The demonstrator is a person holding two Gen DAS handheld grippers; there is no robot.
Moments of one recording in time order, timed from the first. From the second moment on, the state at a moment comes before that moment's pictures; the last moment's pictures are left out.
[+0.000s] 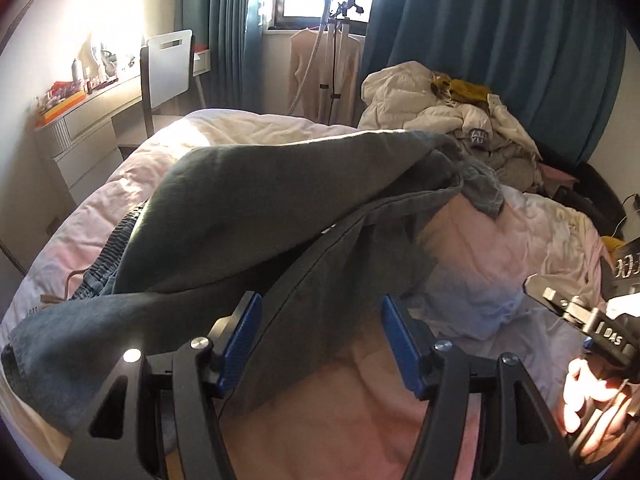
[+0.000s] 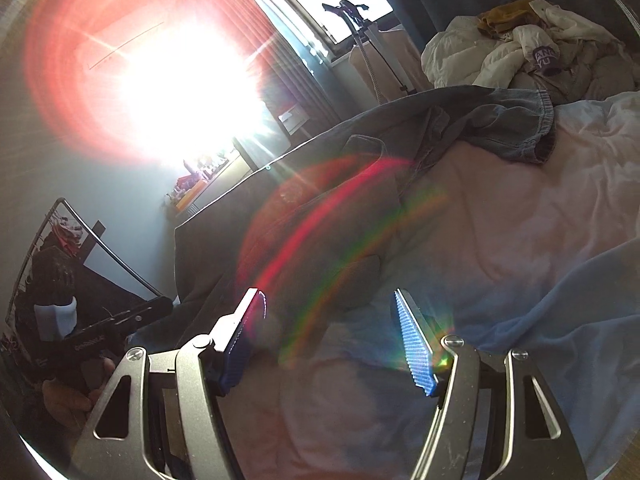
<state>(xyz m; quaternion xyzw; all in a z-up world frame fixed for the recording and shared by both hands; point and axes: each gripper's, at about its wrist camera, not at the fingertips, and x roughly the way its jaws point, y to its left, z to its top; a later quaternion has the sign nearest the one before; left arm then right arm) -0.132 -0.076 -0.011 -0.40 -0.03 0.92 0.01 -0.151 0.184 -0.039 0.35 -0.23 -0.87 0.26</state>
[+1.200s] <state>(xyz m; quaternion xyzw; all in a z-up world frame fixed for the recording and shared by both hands) -0.141 -0.100 -0.054 -0.33 -0.11 0.92 0.20 -0.266 0.131 0.003 0.41 -0.15 -0.88 0.20</state>
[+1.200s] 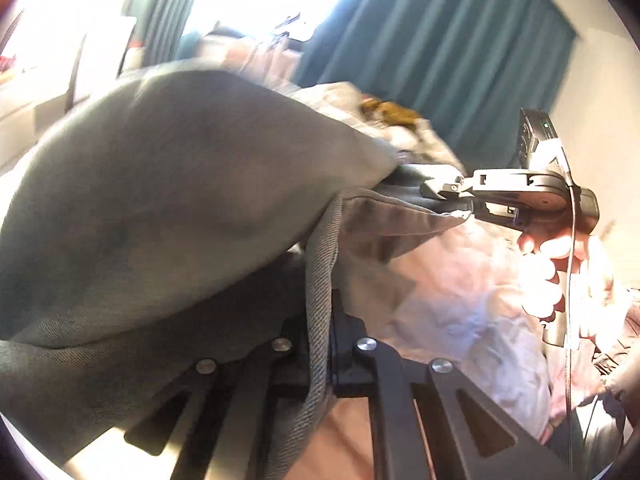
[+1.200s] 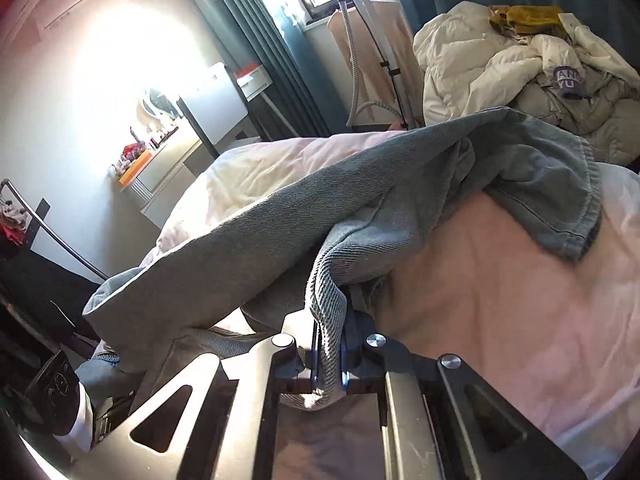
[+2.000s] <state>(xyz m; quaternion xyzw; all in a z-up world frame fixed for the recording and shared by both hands) -0.066 -0.020 -0.071 -0.45 -0.01 0.86 0.24 -0.069 0.300 -0.045 0.49 -0.32 -0.81 0.09</state>
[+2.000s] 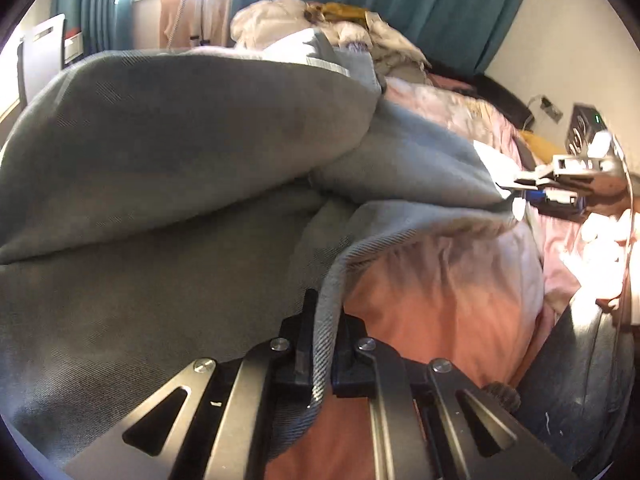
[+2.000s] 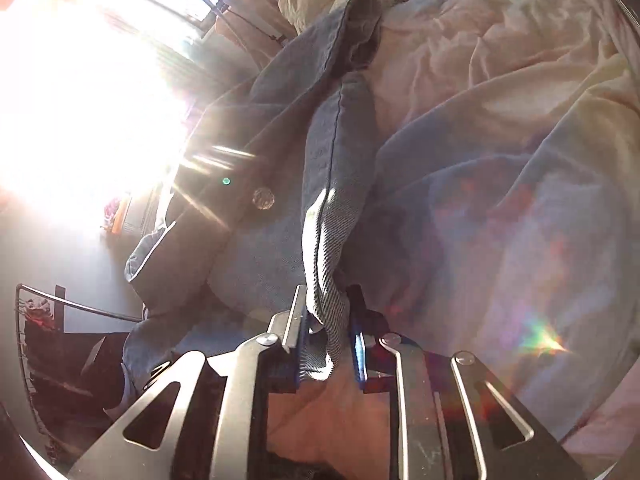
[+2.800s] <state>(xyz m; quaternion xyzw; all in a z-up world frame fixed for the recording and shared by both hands) -0.132 0.007 -0.086 -0.49 -0.02 0.82 0.30 -0.270 0.306 -0.100 0.50 -0.28 -0.81 0.12</state>
